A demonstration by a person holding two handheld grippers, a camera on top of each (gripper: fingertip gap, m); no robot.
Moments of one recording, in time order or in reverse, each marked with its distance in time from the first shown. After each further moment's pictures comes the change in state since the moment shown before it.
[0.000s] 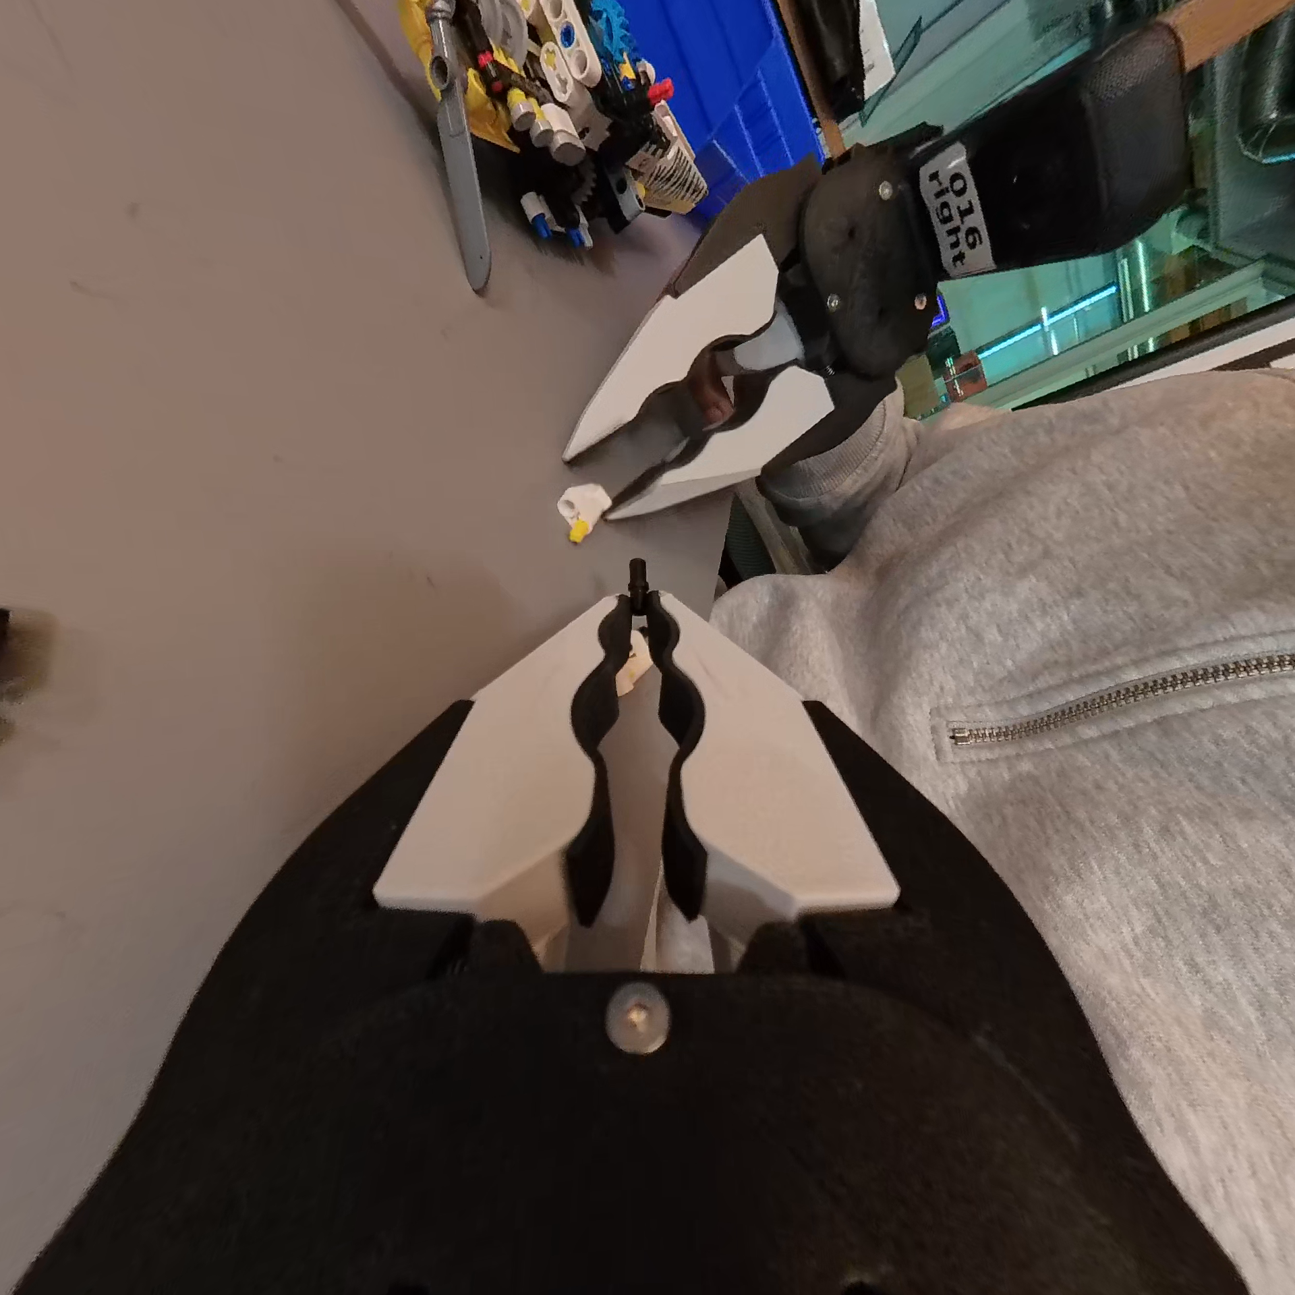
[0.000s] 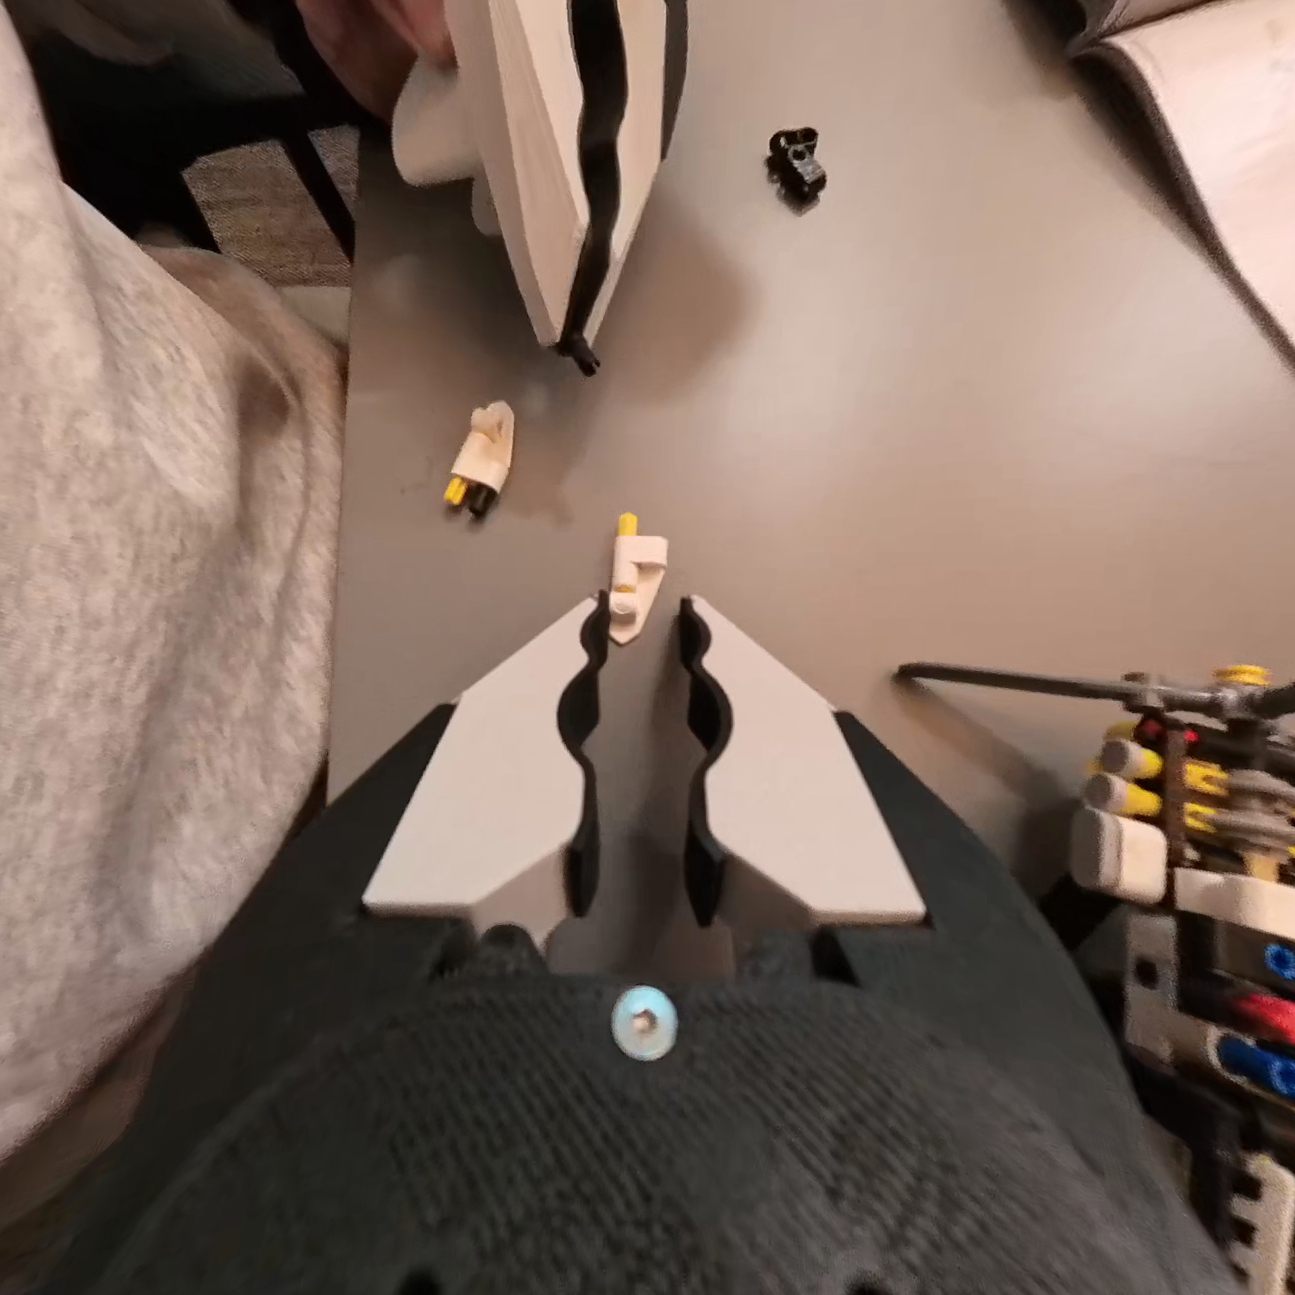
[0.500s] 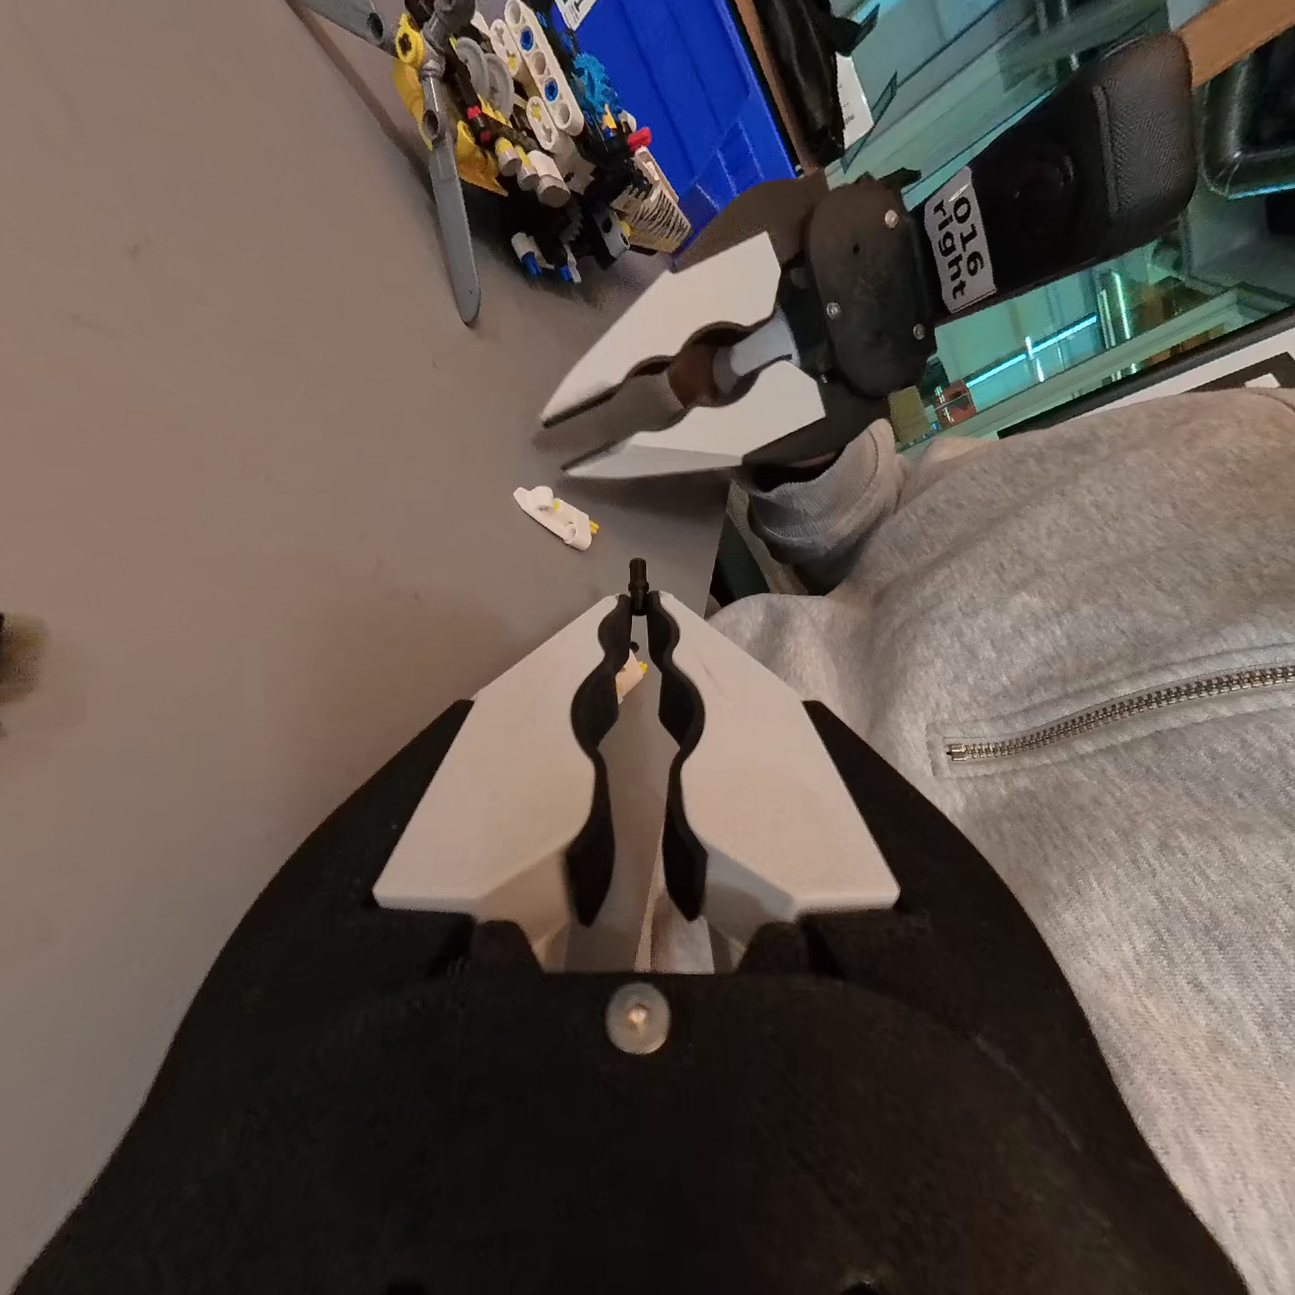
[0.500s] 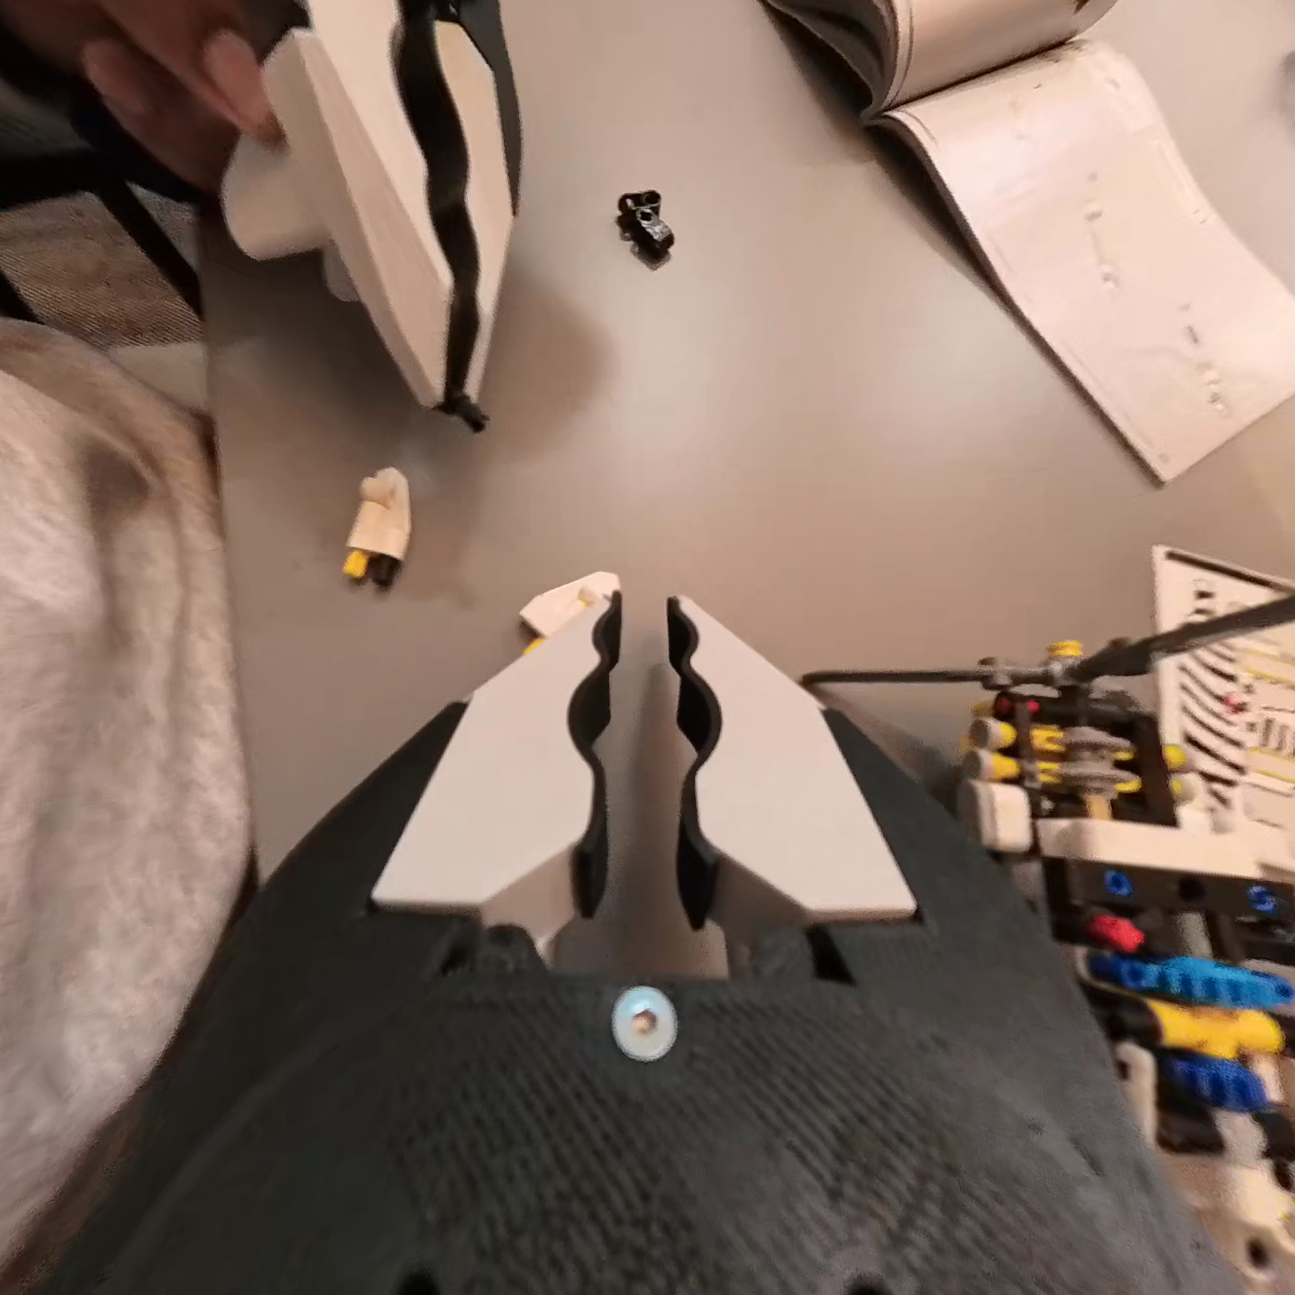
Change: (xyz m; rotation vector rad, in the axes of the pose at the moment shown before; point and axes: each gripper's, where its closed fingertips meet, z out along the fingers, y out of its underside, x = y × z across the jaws) left arm 0.004 -0.005 -0.001 0.052 0.008 0.015; right arm 0.025 -0.014 -0.002 0.021 0.193 0.045
